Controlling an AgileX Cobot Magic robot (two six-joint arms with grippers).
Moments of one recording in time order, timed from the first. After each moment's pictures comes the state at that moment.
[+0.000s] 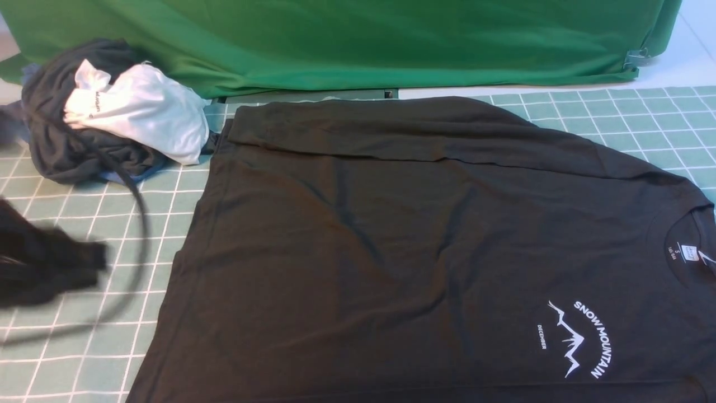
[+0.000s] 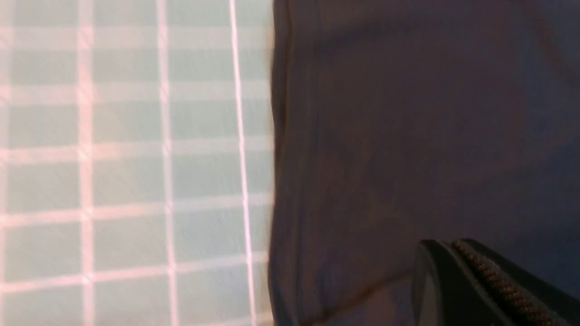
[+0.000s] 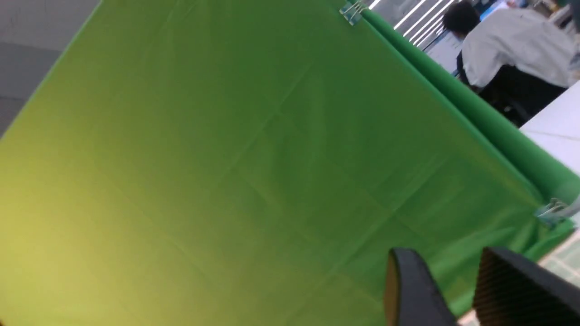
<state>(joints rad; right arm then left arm) -0.01 0.00 -0.05 0.04 -0.28 0.85 0.06 1.01 -0.77 -0.29 0.98 0.14</state>
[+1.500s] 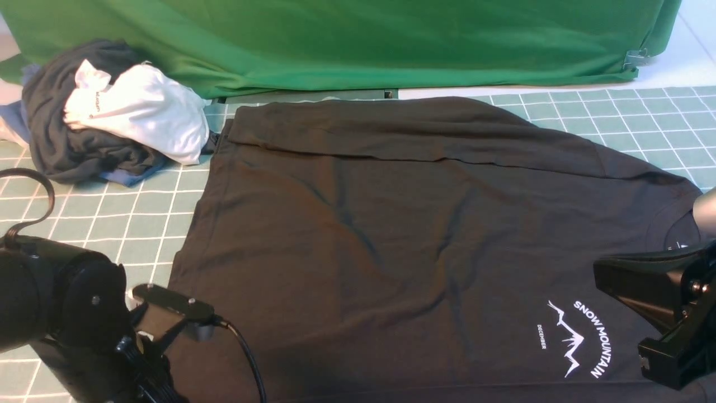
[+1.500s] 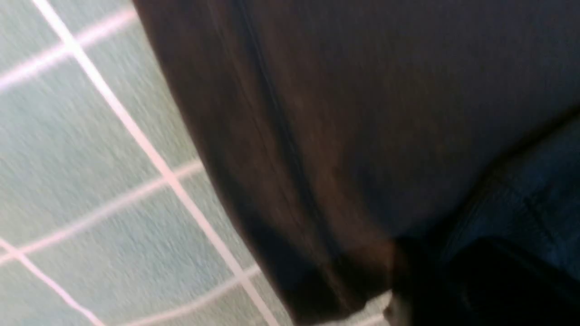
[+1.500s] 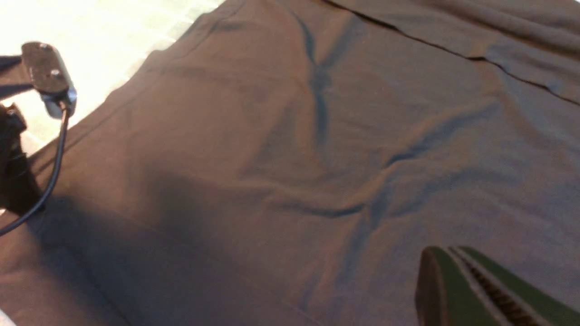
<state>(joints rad) 0.78 0.78 -0.64 -0.09 0.48 0.33 -0.29 1.44 -0.57 -0.10 0.88 0.16</state>
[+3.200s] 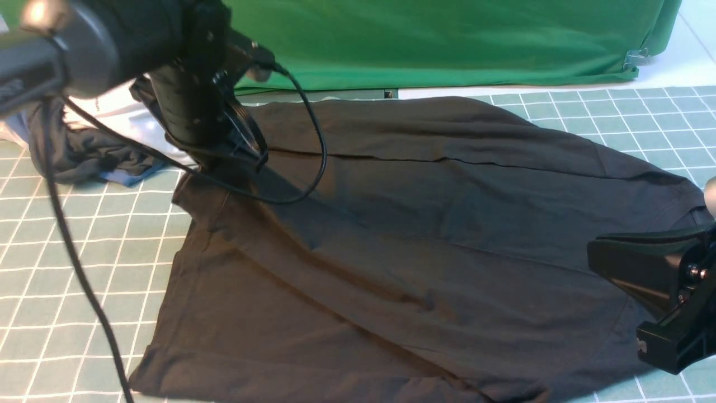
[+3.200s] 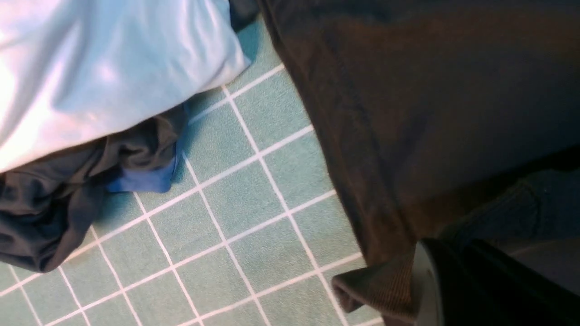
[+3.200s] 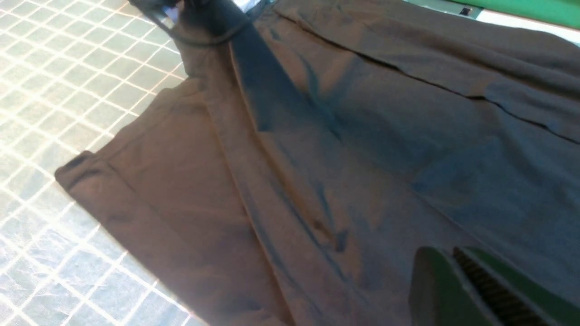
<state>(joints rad) 0.78 0.78 -0.64 -0.12 0.41 0.36 -0.29 1.90 -1.54 0.33 1.03 0.05</state>
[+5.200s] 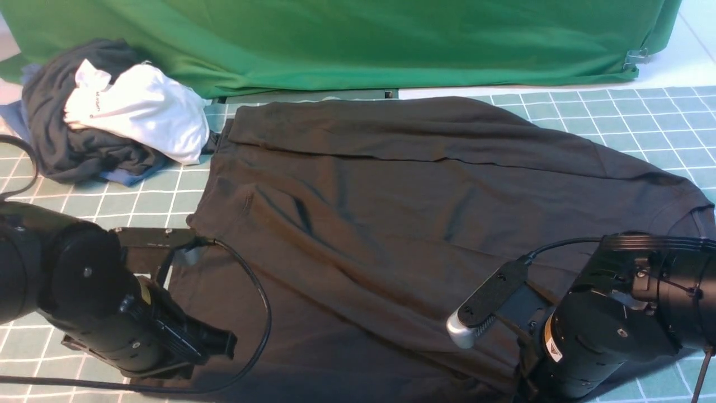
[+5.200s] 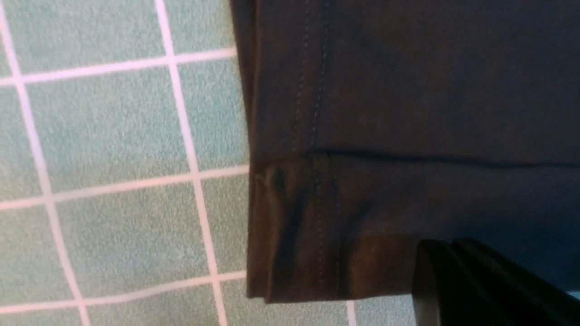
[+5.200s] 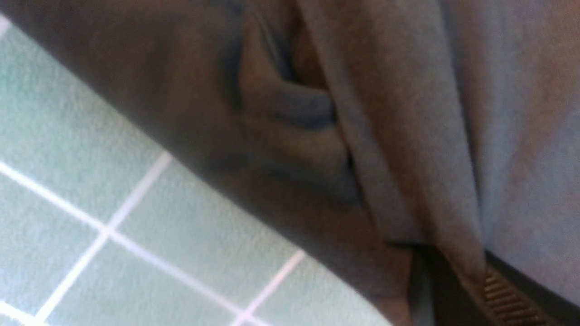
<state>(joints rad) 0.78 1.62 -0.78 -0.04 0.68 0.11 -0.29 1.40 -0.65 -0.04 0.71 -0.21</state>
